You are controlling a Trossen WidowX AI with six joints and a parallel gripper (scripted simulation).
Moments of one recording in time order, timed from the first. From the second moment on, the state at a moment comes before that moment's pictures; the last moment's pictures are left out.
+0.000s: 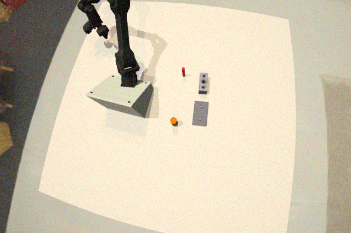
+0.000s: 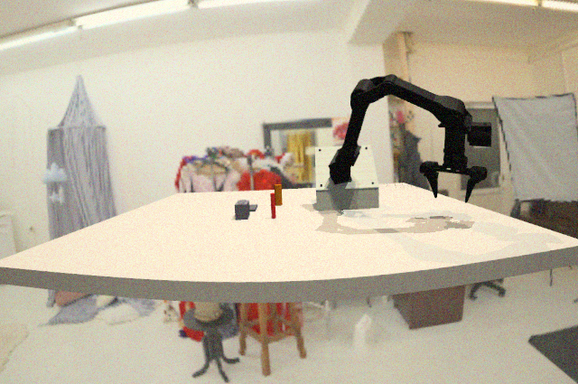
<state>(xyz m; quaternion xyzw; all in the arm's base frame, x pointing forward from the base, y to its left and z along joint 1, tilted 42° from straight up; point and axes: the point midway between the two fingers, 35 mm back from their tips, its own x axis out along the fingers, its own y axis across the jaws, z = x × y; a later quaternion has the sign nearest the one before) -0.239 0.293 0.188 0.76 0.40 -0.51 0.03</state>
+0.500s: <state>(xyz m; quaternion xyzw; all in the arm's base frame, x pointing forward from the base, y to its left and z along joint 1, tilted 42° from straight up) -0.077 0.375 0.233 0.62 0.01 -0.66 -0.42</state>
